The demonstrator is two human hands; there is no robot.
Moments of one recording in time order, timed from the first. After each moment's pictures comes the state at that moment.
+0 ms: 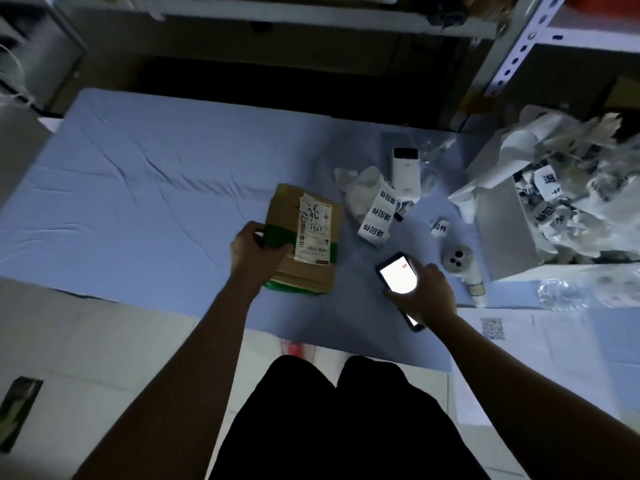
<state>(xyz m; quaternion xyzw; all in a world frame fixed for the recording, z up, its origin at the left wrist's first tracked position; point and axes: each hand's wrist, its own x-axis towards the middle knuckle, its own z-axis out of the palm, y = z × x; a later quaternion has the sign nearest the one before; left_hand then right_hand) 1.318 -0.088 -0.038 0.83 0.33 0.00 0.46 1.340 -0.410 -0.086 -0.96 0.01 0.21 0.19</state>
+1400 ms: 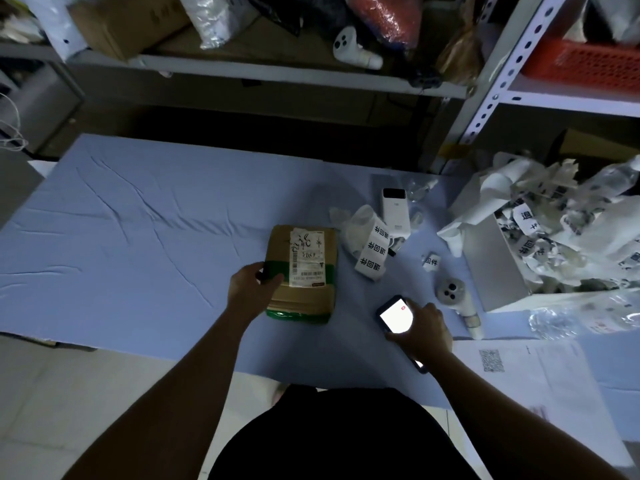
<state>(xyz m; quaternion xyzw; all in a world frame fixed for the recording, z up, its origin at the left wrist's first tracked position) 1.328 -0.059 -0.066 0.88 0.26 -0.05 0.41 1.334 -0.405 -0.105 -0.97 0.05 0.22 0.11</state>
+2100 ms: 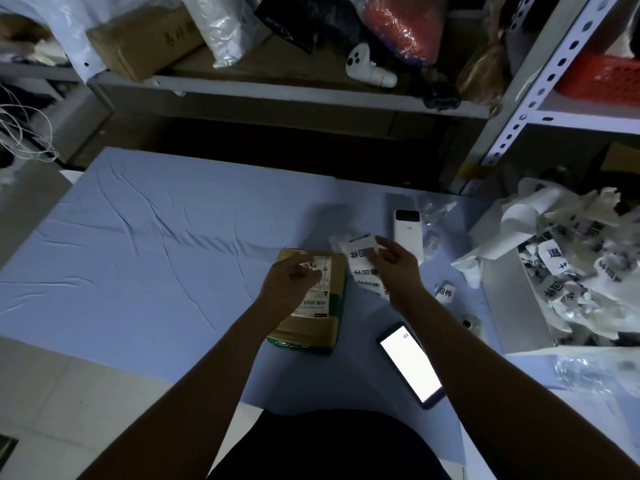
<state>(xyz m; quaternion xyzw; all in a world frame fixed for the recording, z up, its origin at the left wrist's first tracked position) 1.388 -0.114 -0.015 0.79 0.22 -0.07 0.56 1.469 -0.322 -0.045 -0.67 0.13 0.19 0.70</state>
